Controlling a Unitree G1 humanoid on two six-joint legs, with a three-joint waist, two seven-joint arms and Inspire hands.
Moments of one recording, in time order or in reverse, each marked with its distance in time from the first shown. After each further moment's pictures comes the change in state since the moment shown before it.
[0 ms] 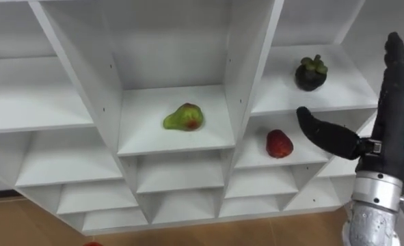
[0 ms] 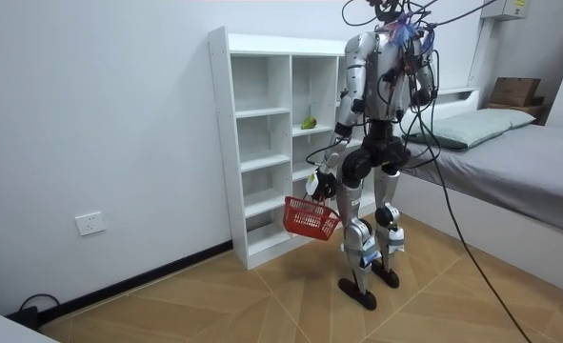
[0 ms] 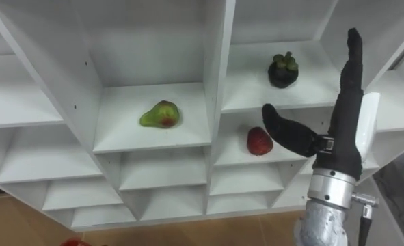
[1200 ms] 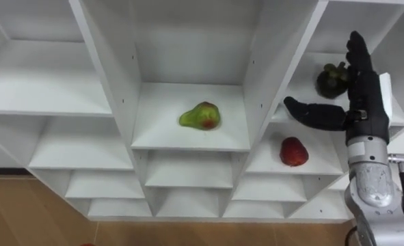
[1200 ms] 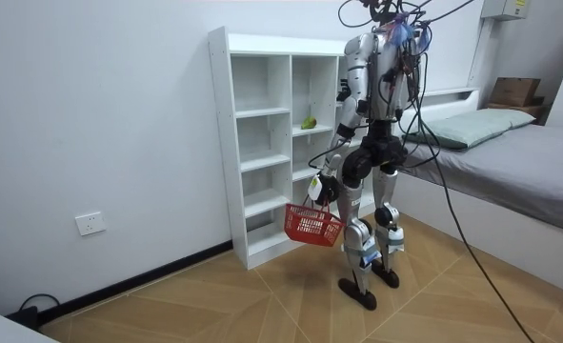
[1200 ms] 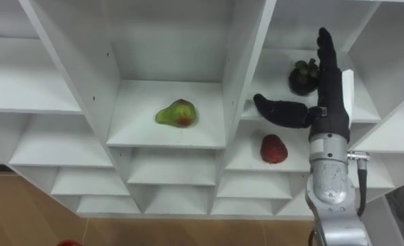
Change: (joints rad) left arm 0.030 0.001 0.051 -0.079 0.059 0.095 -0.047; right arm -0.261 -0.054 -0.059 0.304 0.274 0.100 0.259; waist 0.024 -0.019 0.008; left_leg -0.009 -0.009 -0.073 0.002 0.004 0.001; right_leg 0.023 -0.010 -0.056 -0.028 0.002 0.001
